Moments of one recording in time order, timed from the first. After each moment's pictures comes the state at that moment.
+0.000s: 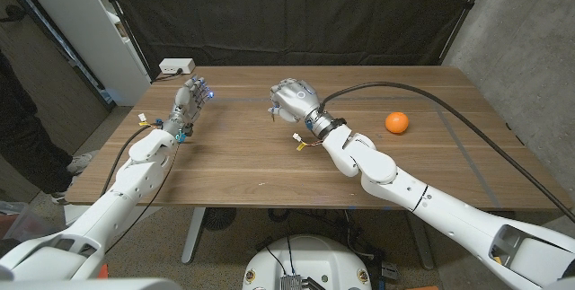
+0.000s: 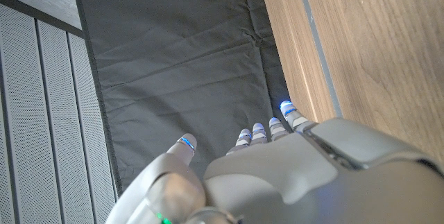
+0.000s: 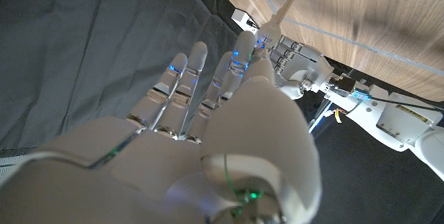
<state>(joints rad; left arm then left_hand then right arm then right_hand) 0.84 0.59 0.20 -1.15 -0.73 -0.31 -0.26 0.02 0.08 0.50 0.17 0.21 -0.17 0.08 0.18 0.17 -0.17 0.07 0.20 0.18 -0.17 0.07 0.19 0.18 -0.17 0.05 0.45 0.19 -0.73 -0.55 -0.88 -1.85 -1.16 -0.16 -0.26 1.25 0.13 -0.14 -0.10 0.38 1.17 -0.01 0.48 0.36 0.69 -0.19 0.78 0.57 0.69 -0.06 0.39 0.84 0.48 -0.04 0.34 0.22</state>
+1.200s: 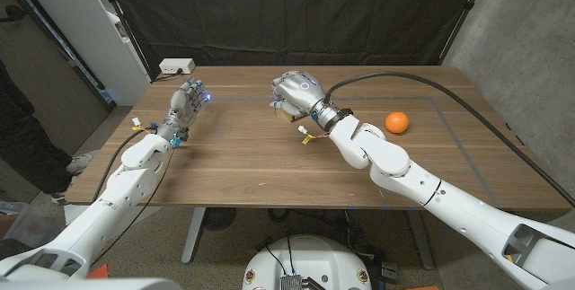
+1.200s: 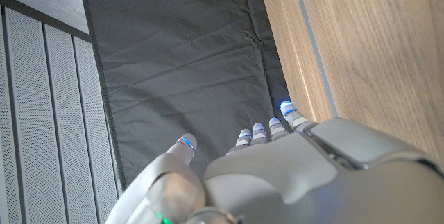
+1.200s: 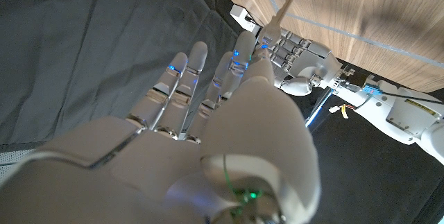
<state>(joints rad) 0.93 0.63 0.17 -1.25 -0.76 -0.31 -0.26 0.02 0.08 0.50 0.17 0.21 -0.17 0.08 0.18 0.17 -0.17 0.07 0.20 0.18 -0.17 0.07 0.19 0.18 -0.17 0.05 0.45 0.19 -0.75 -0.60 -0.81 -1.95 -1.14 -0.10 -0.16 1.26 0.13 -0.16 -0.09 0.37 1.16 -0.02 0.48 0.36 0.69 -0.19 0.78 0.57 0.70 -0.07 0.37 0.85 0.48 -0.04 0.36 0.21</state>
